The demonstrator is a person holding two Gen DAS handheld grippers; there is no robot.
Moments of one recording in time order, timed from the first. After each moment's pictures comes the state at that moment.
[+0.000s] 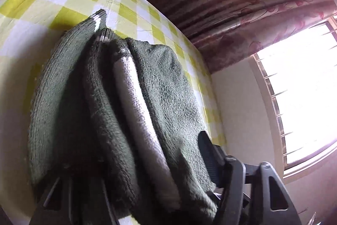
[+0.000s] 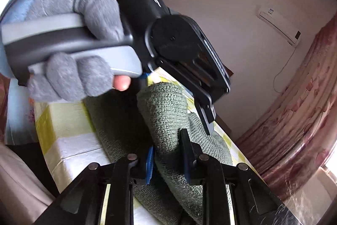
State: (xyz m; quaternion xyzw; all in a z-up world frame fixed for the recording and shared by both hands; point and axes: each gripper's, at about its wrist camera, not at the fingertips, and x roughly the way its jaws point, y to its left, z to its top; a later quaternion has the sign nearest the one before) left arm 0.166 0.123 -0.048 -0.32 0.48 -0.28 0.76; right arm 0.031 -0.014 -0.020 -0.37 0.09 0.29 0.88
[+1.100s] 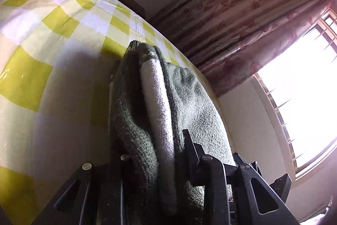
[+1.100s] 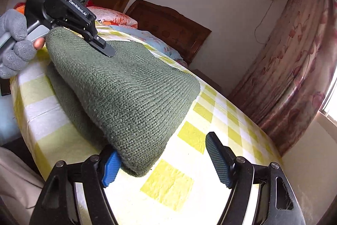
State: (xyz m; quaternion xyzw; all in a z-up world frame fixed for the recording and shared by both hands) left arm 0.135 0.189 -0.068 -0.33 0.39 -0.25 0.82; right arm 0.081 -0.093 -0.030 -0.29 0.20 0.20 0.91
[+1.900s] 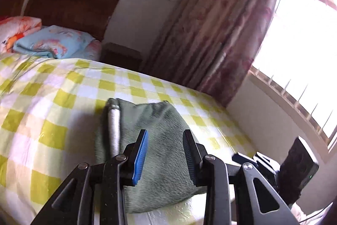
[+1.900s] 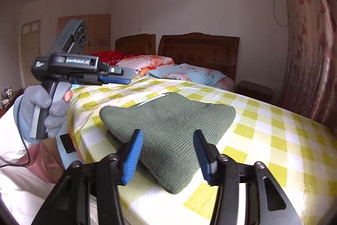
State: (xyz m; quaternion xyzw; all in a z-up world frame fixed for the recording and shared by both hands) left arm 0.058 0.148 0.028 -0.17 0.29 -0.20 0.92; right arm 0.068 -0.134 0.033 -0.08 0.19 0.39 0.90
